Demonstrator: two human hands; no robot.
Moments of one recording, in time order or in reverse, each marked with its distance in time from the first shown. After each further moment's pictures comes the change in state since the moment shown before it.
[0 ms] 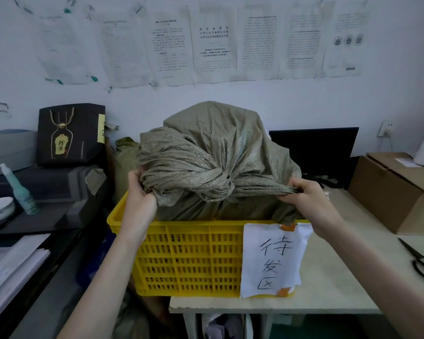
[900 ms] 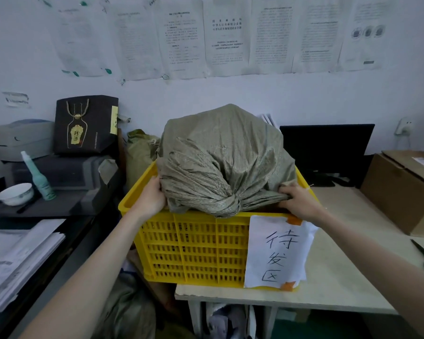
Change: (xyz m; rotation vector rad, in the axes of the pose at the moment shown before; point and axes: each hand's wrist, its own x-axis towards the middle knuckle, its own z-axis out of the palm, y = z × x) left_hand 0.041 -0.056 -0.025 0.541 -0.321 -0.030; right_hand 0.045 0.058 0.013 -0.522 -0.249 -0.013
